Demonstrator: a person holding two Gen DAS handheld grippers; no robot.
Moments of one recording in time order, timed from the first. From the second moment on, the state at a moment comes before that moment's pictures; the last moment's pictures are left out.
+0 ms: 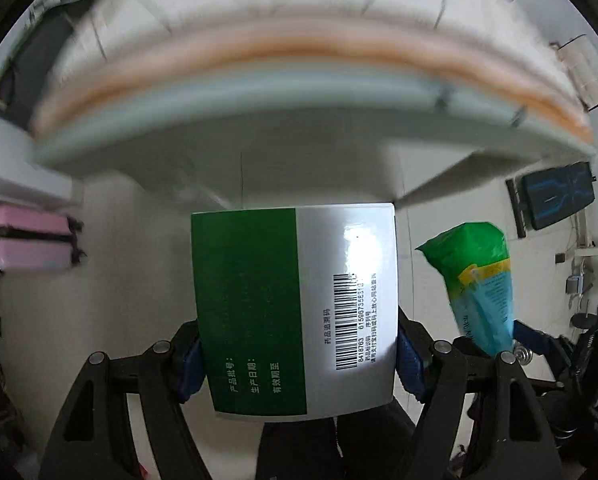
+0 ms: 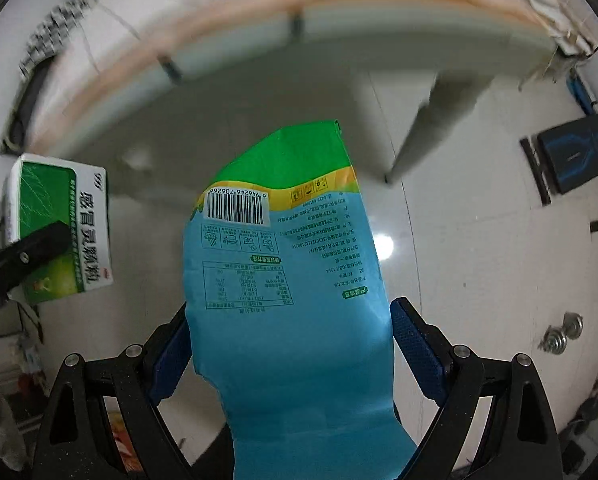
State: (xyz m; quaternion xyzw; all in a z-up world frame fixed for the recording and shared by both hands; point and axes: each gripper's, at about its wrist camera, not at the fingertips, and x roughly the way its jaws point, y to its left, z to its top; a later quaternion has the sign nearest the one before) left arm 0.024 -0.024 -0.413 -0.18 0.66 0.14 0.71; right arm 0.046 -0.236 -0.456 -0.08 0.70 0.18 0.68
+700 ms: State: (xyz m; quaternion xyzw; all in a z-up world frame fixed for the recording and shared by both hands) left arm 0.006 0.003 -0.697 -0.32 0.73 0.13 0.60; right arm 0.037 -0.219 -0.795 -0.06 0.80 0.22 0.56
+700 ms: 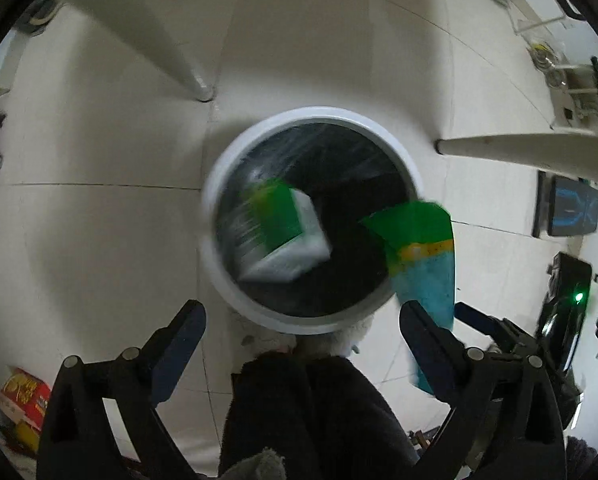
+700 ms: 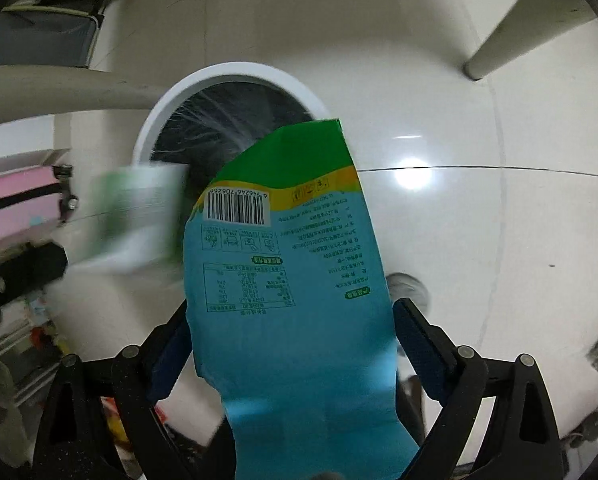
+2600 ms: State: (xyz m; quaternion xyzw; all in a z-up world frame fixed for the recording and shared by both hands) left arm 0.045 0.043 -0.238 -0.17 0.56 0.25 0.77; right arm 0.121 -0.152 -0.234 -0.14 0.64 0.24 0.72
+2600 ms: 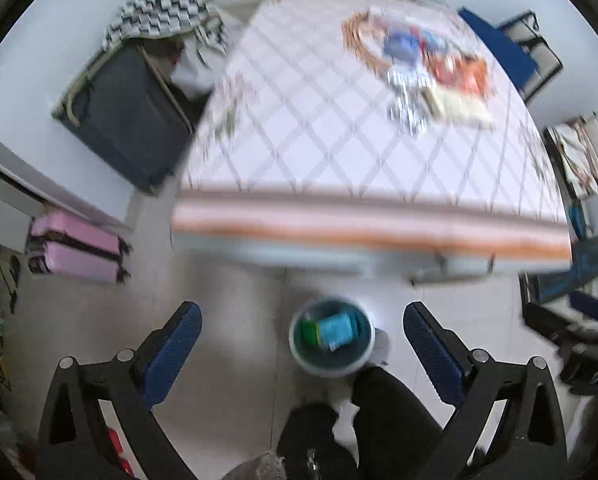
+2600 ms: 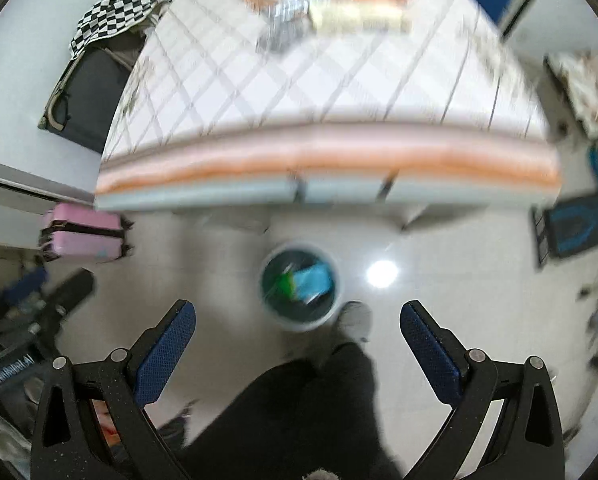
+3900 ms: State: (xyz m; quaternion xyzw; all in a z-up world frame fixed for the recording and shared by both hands) left arm 0.326 0.080 -0.360 -0.02 0.70 0.14 0.70; right arm 0.463 -0.080 -0.349 -0.17 0.76 0.23 0.58
